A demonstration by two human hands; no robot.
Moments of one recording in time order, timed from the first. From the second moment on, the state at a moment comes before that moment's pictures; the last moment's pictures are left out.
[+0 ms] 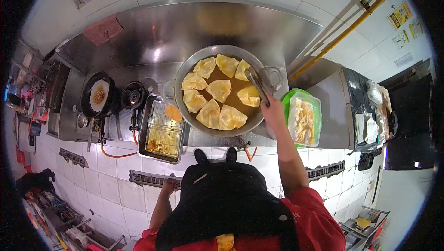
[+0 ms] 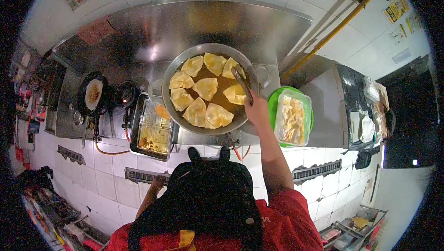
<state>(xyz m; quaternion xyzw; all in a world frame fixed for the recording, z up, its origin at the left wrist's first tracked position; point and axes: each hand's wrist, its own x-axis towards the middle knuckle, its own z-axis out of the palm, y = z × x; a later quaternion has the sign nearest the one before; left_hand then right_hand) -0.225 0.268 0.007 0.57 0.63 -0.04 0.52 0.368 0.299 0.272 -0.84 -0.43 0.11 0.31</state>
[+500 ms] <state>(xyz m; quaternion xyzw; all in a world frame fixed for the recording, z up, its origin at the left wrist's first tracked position) -0.228 0.237 0.005 0.35 0.67 0.05 0.65 0.390 0.329 0.240 -0.86 -0.40 0.13 0.30</state>
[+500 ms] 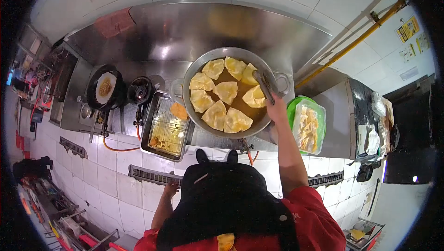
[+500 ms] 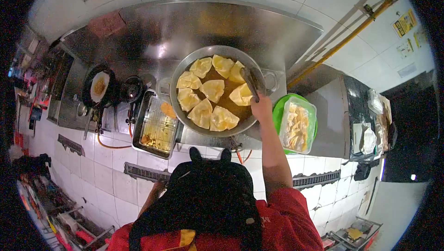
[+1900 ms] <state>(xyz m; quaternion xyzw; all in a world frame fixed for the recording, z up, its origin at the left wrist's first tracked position) -0.243 0.232 -0.040 0.39 0.63 0.14 0.65 0.306 0.321 0.292 -0.80 -0.49 0.21 0.28</state>
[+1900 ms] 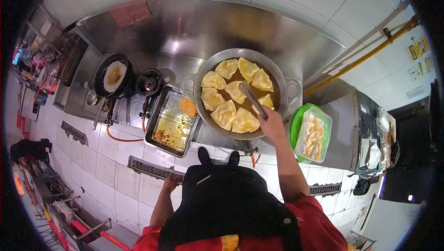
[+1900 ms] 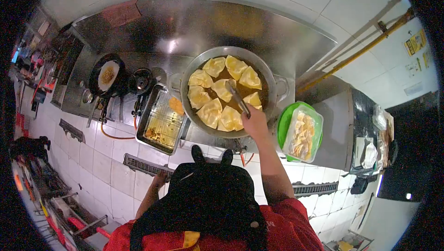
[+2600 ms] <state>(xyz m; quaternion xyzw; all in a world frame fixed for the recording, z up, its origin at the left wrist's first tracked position) -0.219 0.186 0.030 0.28 0.72 0.09 0.63 0.318 0.434 0.243 -0.78 -0.55 0.11 0.28</state>
